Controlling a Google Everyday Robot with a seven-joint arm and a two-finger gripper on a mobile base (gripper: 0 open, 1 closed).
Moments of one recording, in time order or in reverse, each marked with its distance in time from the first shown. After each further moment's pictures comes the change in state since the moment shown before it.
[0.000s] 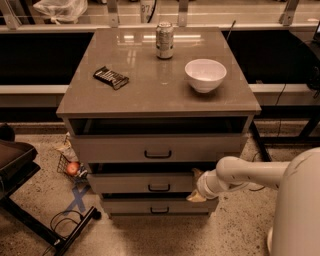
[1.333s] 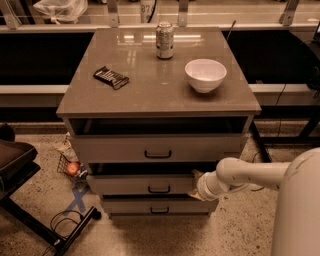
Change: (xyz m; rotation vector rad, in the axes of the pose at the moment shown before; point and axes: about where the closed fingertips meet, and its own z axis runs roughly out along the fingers) arm -0.002 0.000 -0.004 0.000 0.000 0.000
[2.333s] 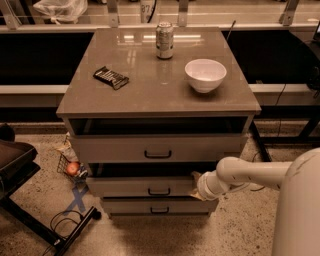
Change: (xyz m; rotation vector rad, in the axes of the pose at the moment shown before) arm -0.002 0.000 -0.004 0.000 0.000 0.000
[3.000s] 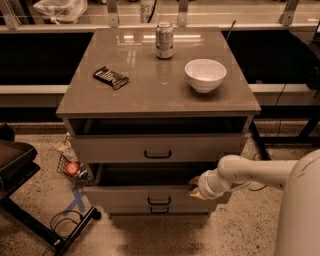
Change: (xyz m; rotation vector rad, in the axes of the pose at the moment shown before) arm -0.006 -0.002 -0.011 0.000 0.000 0.000
